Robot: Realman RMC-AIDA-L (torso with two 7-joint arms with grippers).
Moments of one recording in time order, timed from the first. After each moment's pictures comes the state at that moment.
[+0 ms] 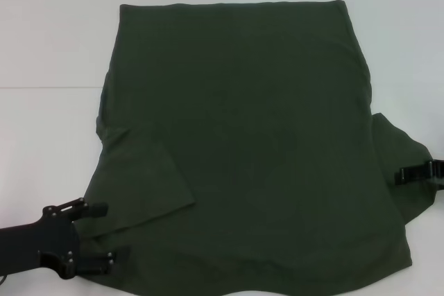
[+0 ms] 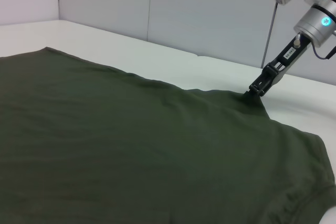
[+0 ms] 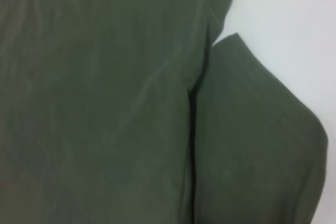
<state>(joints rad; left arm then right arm) -0.39 -2.07 0.55 0.73 2.13 1.60 -1.19 0.74 1.94 -0.58 -0.60 -2.70 -1.12 2.48</state>
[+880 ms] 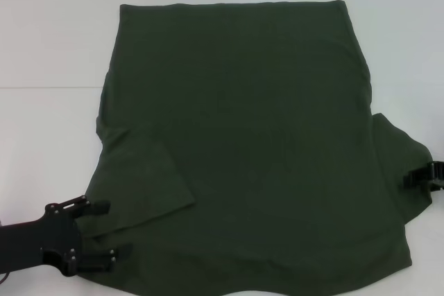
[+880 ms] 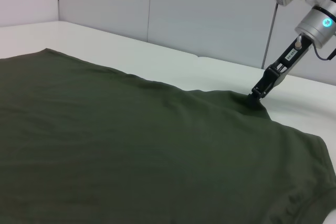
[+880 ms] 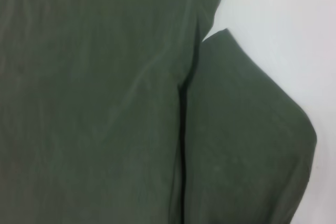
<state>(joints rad) -0.40 -2.07 0.55 0.72 2.13 1.59 -1.19 0.74 1.93 -0.60 -0.58 -2.71 -1.11 2.49</state>
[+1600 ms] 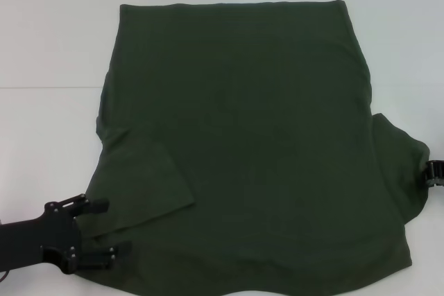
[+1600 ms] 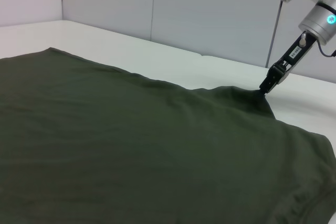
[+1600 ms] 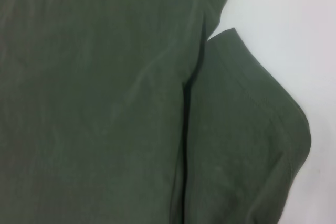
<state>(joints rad) -0.40 -2.07 0.55 0.72 2.13 1.58 -1.19 0.74 1.93 -0.64 -0.59 -2.71 -1.12 2.50</state>
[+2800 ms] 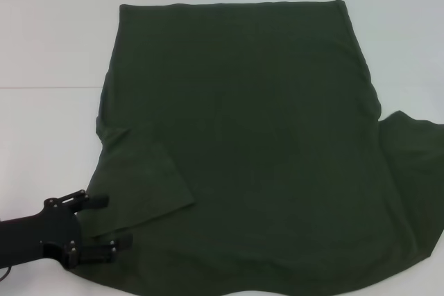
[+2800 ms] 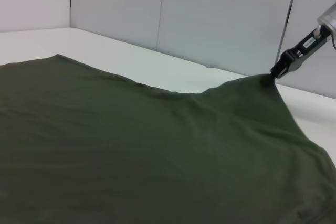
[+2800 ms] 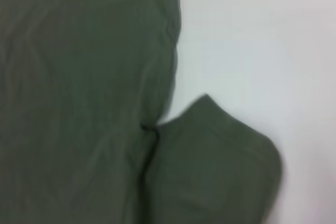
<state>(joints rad) -0.40 -2.07 0.53 0.71 2.11 1.58 -1.22 0.66 1.92 -0.54 -0.81 -2.68 -1.21 2.49</state>
